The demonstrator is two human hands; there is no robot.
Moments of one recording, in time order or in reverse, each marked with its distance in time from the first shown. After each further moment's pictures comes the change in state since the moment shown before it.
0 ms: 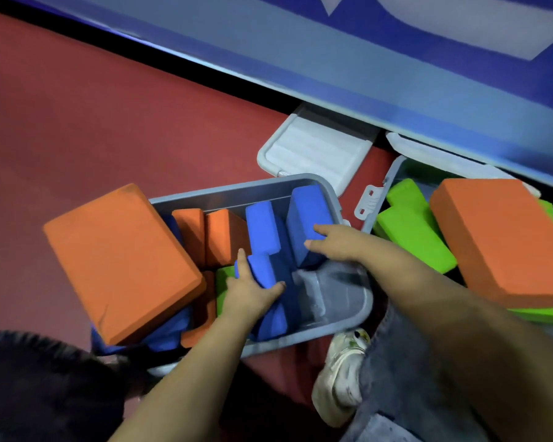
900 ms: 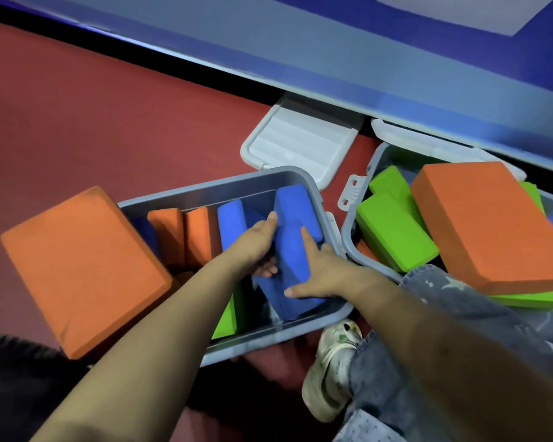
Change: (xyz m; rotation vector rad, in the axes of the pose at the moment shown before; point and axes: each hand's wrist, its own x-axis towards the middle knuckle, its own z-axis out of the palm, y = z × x) left_hand 0.044 0.083 0.000 -0.264 -0.343 -0.015; right_hand -0.014 0.036 0.041 -0.031 -0.086 0.001
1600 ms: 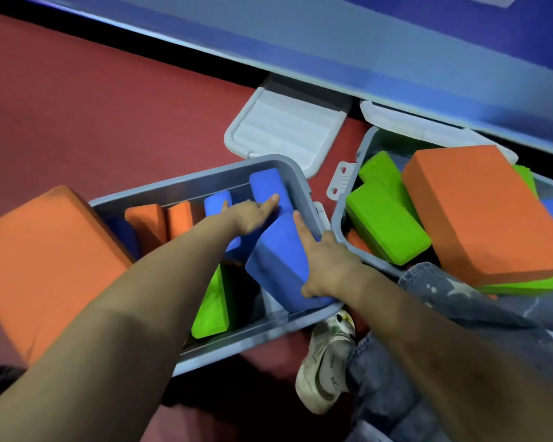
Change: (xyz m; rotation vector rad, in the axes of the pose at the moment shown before) left_hand 0.070 0.025 -0.012 0.819 -0.042 0.181; right_hand -0.005 0.011 -0.006 -0.160 0.109 0.044
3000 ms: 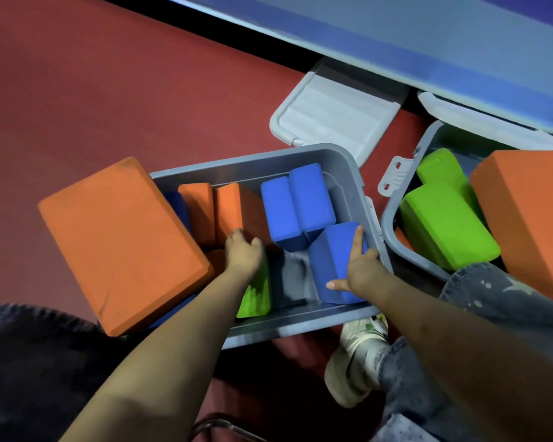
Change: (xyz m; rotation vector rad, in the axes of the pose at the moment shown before) left_hand -0.048 -0.094 0.073 -0.703 0.496 -0.370; right_hand 0.054 -0.008 0.058 -0.123 -0.093 0.228
